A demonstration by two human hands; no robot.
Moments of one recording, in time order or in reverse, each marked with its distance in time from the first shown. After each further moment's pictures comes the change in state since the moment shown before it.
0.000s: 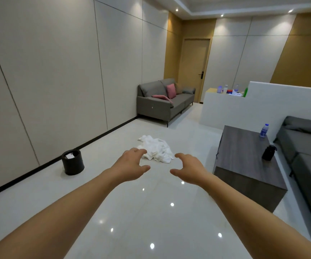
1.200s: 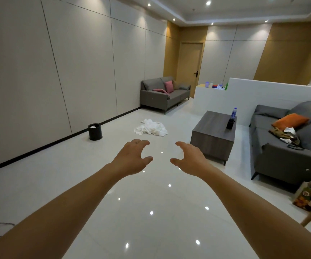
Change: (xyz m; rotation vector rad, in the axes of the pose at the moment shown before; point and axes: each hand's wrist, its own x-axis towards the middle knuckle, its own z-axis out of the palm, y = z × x) left_hand -0.814 0.279 -0.011 -0.035 0.129 0.049; right_hand -0.844 -0.049 -0.032 0.016 0.109 -0.056
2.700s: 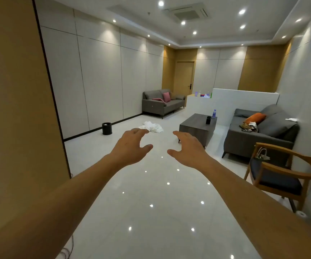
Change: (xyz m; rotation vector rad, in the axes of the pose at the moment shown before) left_hand -0.778 0.369 -0.087 0.074 0.208 0.082; right_hand -0.849 -0.052 -0.147 -0.003 0.182 -0.166
